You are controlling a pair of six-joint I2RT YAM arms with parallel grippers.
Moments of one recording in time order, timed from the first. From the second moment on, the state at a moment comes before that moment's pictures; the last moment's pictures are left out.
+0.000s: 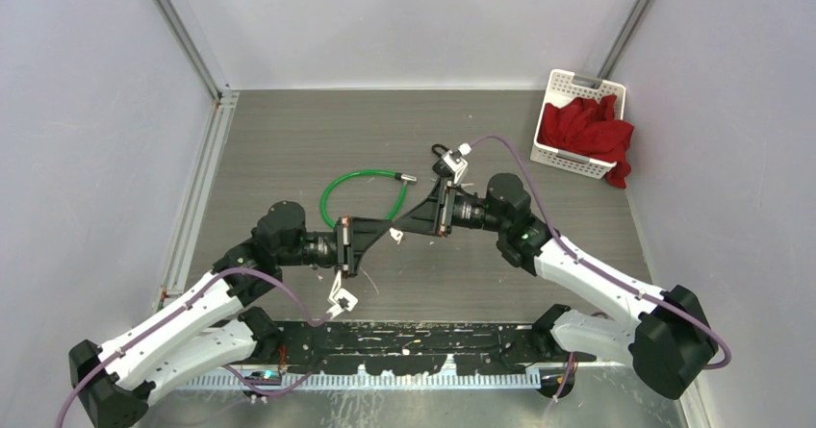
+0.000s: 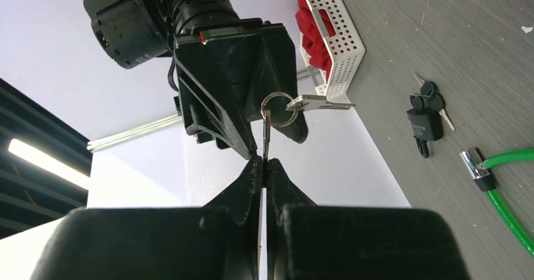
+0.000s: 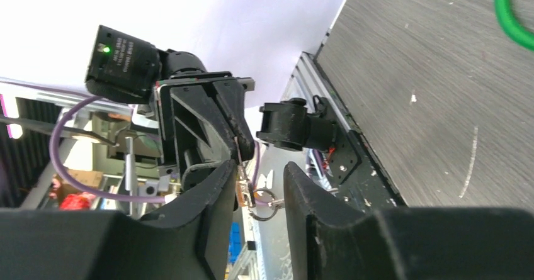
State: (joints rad) left arm -0.79 0.75 0.65 -0.16 0.65 1.99; right arm 0.67 1.08 0.67 0.34 -0.68 1.11
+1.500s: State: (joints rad) left arm -0.80 0.76 0.69 -0.16 0.58 1.87; right arm 0.67 1.09 0.58 0.64 -0.67 1.28
